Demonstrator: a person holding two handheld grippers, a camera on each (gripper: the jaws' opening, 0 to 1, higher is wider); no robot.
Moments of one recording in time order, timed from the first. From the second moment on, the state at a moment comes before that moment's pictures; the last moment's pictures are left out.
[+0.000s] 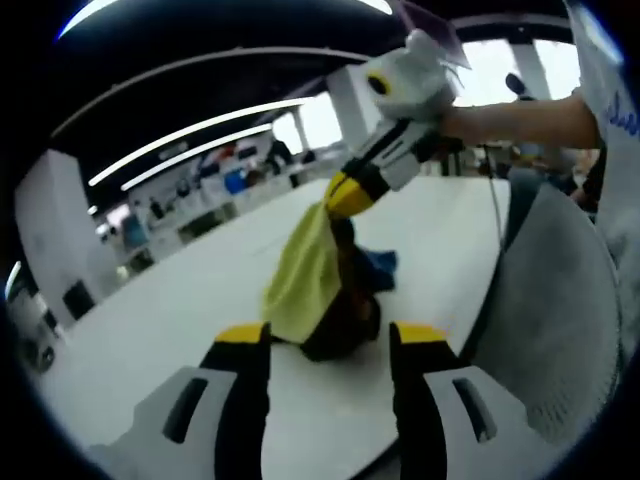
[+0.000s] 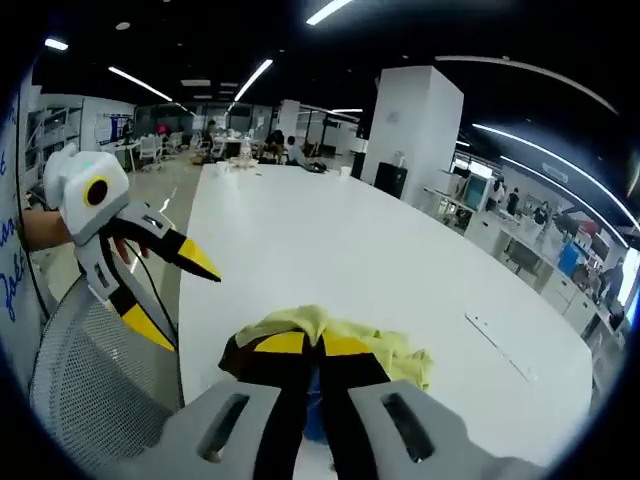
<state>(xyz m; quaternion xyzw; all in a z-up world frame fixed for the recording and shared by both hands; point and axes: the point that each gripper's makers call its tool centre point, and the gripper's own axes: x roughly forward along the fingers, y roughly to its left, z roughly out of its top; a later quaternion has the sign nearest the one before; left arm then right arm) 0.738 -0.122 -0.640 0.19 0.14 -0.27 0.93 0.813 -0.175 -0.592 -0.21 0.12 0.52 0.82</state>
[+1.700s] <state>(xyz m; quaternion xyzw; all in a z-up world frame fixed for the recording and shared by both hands) 0.783 -0.126 -0.590 0.34 0.03 -0.18 0.92 0.833 -0.193 -0.533 -0.05 0.11 0.49 0.87</state>
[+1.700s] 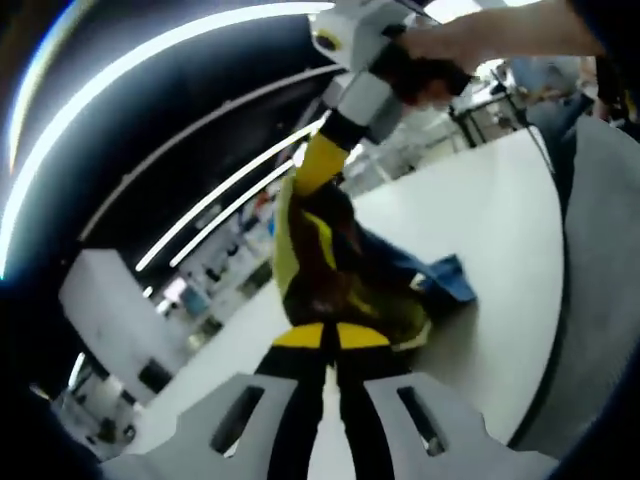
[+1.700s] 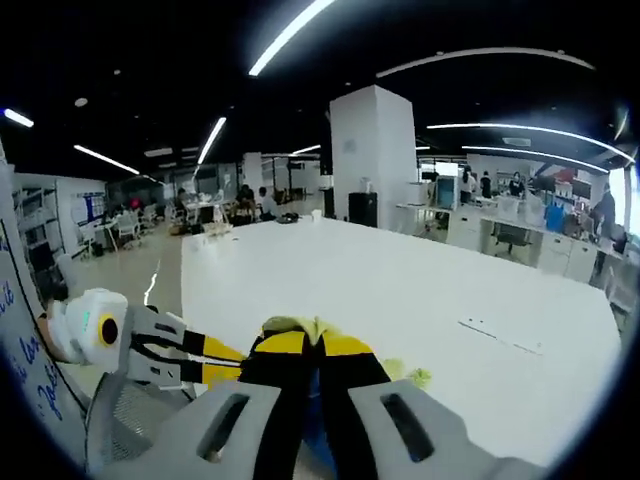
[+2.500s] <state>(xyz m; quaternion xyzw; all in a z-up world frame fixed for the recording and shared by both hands) 0.815 -0.123 -0.490 0.28 -0.03 -0.22 0.93 0.812 -0.221 -0.553 -0.06 0.10 0.49 0.87</state>
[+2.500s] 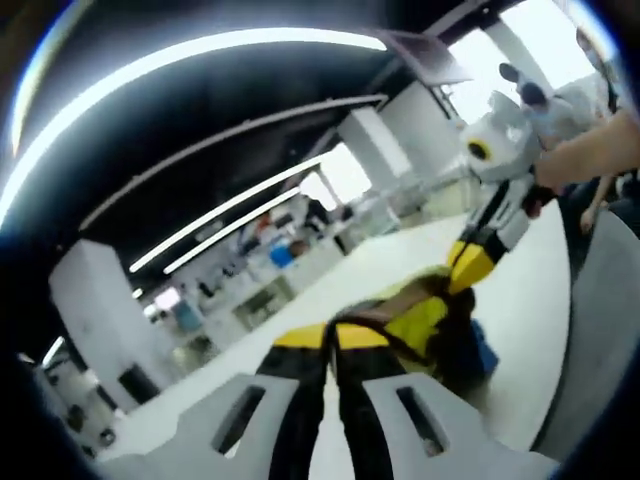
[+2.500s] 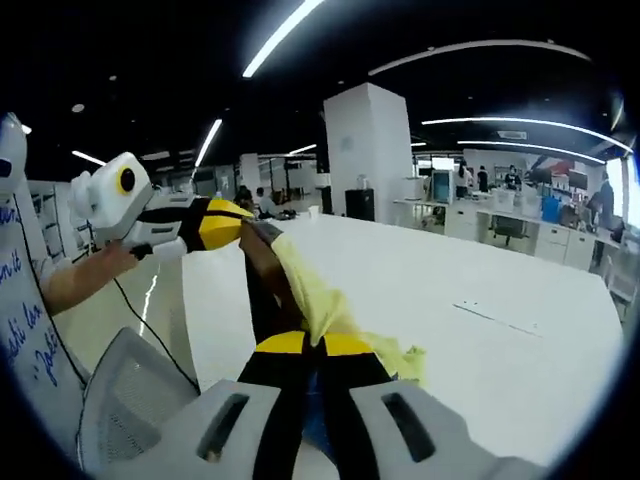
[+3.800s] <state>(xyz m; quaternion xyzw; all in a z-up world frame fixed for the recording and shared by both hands) 0.850 -0.174 -0.397 0.26 -0.07 -0.22 0.94 0.774 -0.198 -0.549 -0.17 -0.01 0.37 0.91</state>
